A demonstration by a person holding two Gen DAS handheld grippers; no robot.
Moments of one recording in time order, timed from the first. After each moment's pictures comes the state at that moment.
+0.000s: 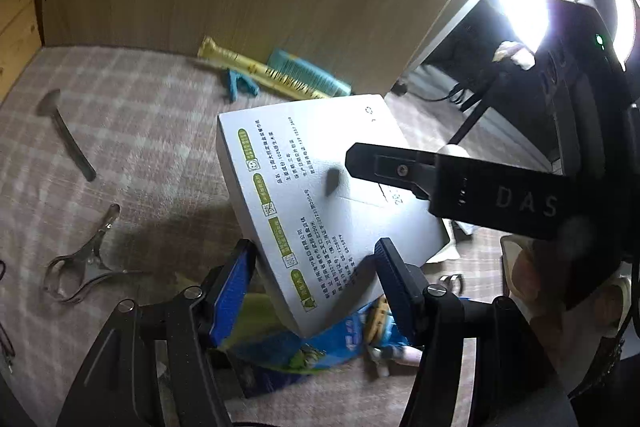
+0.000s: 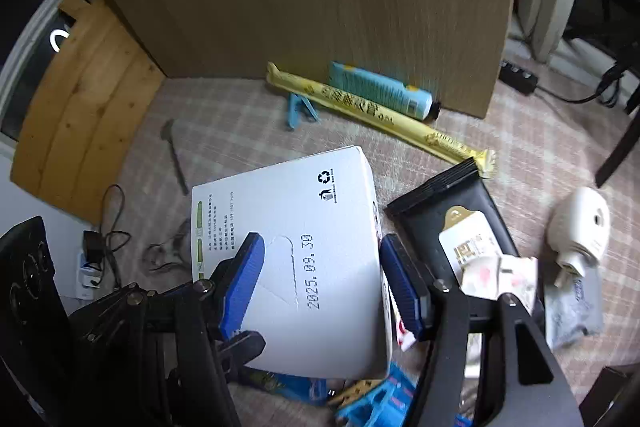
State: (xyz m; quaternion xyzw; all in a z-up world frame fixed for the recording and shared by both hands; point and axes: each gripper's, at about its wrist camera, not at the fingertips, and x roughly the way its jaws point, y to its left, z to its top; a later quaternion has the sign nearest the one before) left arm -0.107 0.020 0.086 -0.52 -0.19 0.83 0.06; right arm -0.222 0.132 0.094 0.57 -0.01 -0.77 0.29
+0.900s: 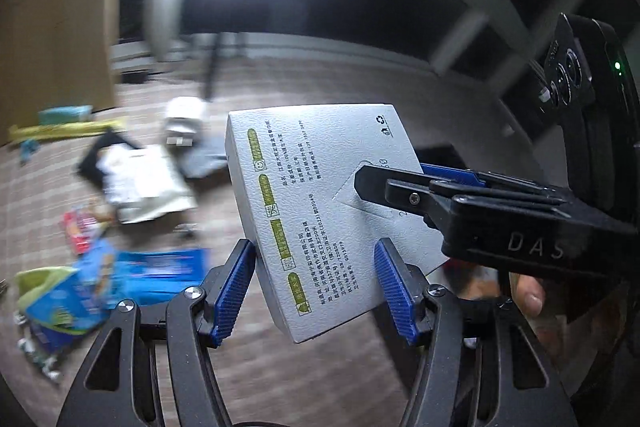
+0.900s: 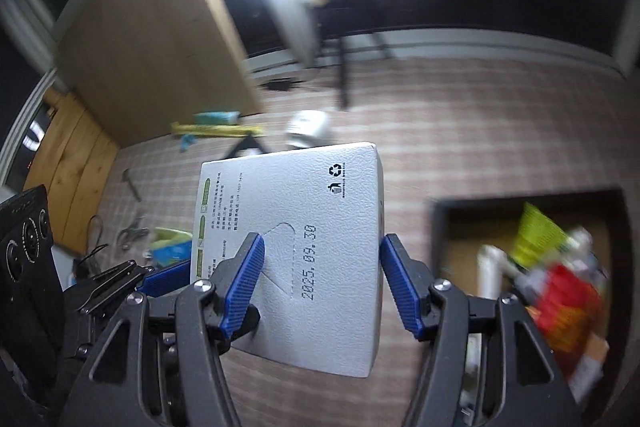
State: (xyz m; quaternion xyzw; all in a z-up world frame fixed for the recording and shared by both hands) left arm -0.054 0.281 0.146 -0.50 -0.06 0.82 0.27; right arm -0.083 0.409 0.164 0.51 -0.10 -0.85 0.11
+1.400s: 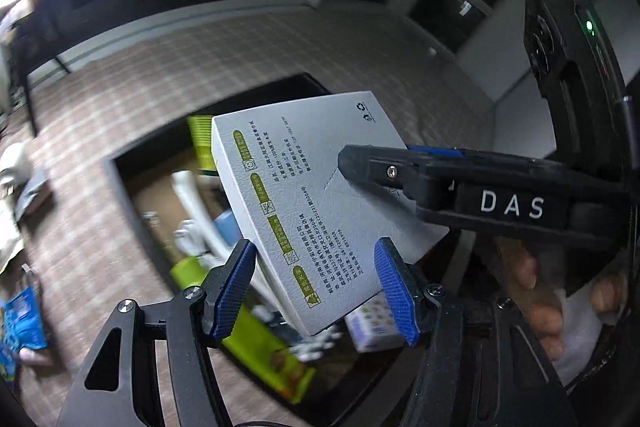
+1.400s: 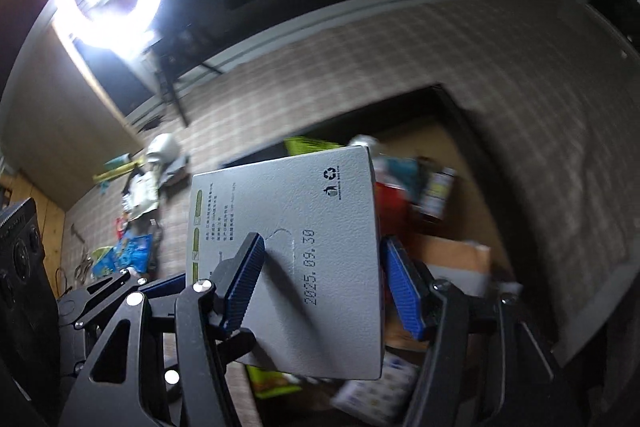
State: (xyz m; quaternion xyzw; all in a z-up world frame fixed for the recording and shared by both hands) left arm 0.005 0.462 0.150 -0.51 0.03 0.76 0.41; right arm 0.021 0.599 0.159 0.50 -0.17 -0.85 -0.05
